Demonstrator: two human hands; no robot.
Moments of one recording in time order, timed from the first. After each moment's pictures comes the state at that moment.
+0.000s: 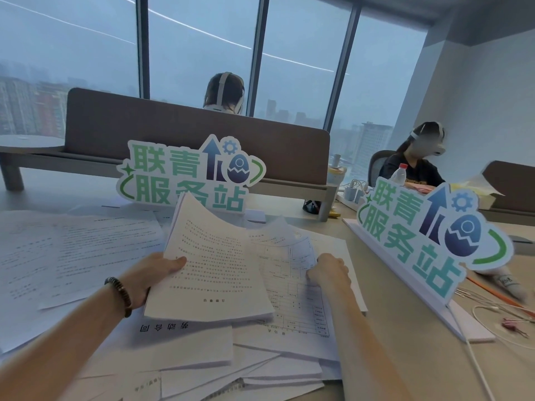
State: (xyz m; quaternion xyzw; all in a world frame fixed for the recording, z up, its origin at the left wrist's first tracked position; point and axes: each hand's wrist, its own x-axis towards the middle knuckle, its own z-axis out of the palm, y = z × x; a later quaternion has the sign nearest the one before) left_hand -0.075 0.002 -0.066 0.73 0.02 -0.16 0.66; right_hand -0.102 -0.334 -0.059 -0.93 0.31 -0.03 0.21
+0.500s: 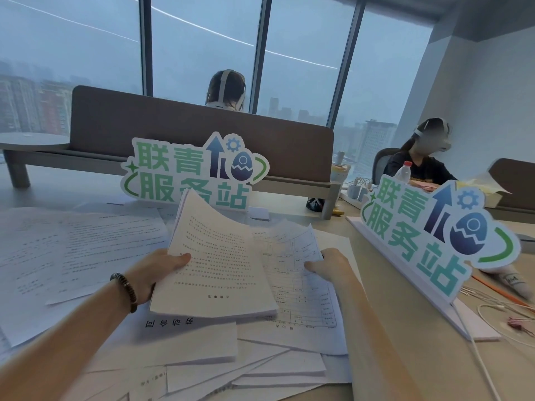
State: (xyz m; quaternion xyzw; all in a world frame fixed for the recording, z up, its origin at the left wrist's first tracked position) left_hand -0.077 0.001 -0.064 0.73 0.02 -0.16 0.67; right_hand -0.099 -0.345 -0.052 -0.92 0.23 -0.02 0.32
